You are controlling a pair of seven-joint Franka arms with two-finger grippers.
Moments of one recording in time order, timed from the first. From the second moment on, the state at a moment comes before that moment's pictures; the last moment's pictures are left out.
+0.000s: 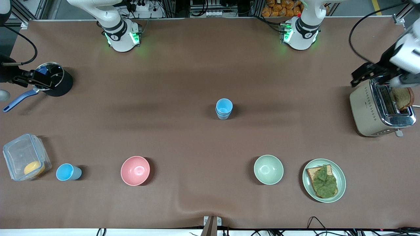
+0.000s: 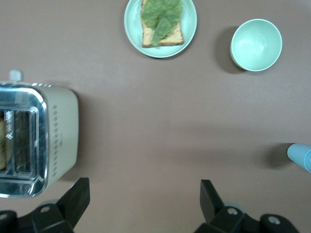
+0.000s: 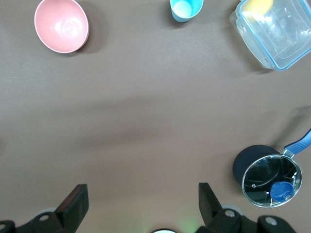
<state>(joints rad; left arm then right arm) 0.02 -0.18 -0.03 -1.85 -0.02 1.72 -0.11 0.09 0.01 -0.16 -1.59 0.02 1.49 0.05</state>
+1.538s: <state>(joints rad) 0.04 0.05 -0.05 -1.52 -0.02 1.65 -0.20 0.09 0.01 -0.16 -1.59 0.02 1.49 0.05</state>
